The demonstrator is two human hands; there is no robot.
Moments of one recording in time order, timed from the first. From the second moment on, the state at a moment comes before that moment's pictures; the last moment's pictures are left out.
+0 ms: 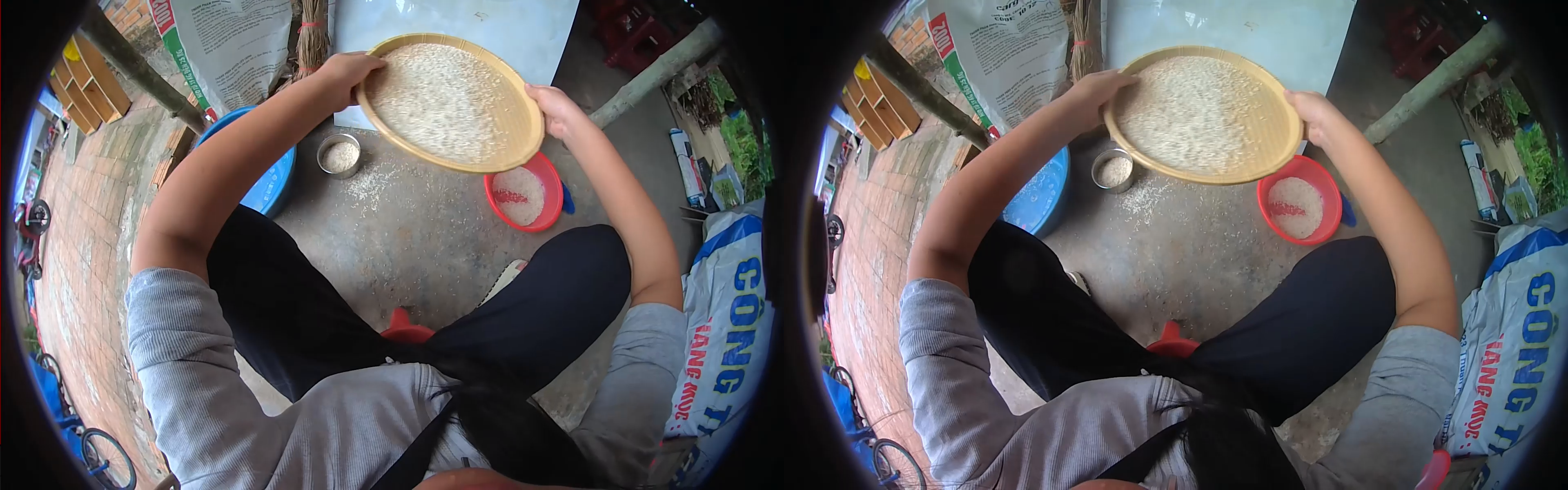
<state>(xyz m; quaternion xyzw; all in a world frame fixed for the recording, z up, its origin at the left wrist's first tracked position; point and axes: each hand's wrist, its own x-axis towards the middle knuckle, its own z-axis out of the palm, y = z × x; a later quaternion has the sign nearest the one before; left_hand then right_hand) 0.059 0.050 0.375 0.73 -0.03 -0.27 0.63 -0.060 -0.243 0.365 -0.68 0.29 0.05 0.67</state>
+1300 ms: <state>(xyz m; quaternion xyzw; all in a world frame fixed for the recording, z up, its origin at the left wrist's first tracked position) 0.081 0.053 0.374 0.69 -0.05 -0.30 0.65 -0.065 -0.226 0.362 -0.68 0.29 0.01 0.67</state>
